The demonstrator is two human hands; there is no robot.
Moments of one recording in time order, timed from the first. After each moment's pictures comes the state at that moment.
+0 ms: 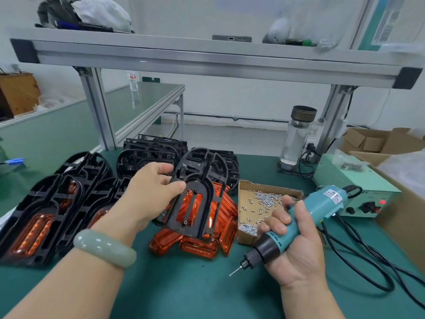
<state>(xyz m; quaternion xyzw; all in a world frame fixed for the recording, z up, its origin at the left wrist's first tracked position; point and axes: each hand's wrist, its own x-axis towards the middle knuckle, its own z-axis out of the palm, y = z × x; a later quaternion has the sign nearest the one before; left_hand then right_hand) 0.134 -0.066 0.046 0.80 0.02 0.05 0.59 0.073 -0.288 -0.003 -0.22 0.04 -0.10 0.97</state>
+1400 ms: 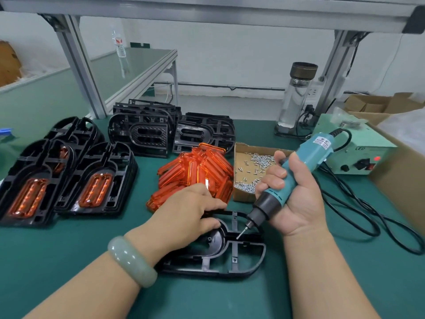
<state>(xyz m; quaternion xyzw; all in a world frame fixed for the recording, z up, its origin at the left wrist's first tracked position) 0.079 -0.105 -0.017 0.93 -0.29 0.00 0.24 0.069 -0.299 0.001 -0.26 0.03 -0.02 0.97</state>
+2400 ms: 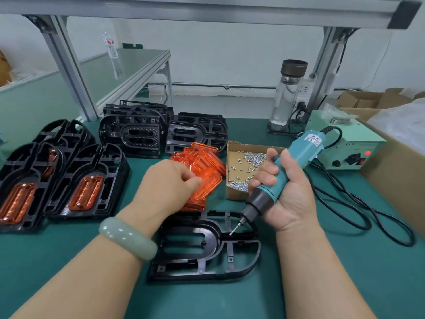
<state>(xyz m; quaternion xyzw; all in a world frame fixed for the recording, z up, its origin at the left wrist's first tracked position) 0.101 -0.112 0.013 0.96 -0.04 0.08 0.27 0.070 -0.302 -0.001 -0.25 0.03 -0.03 0.97</state>
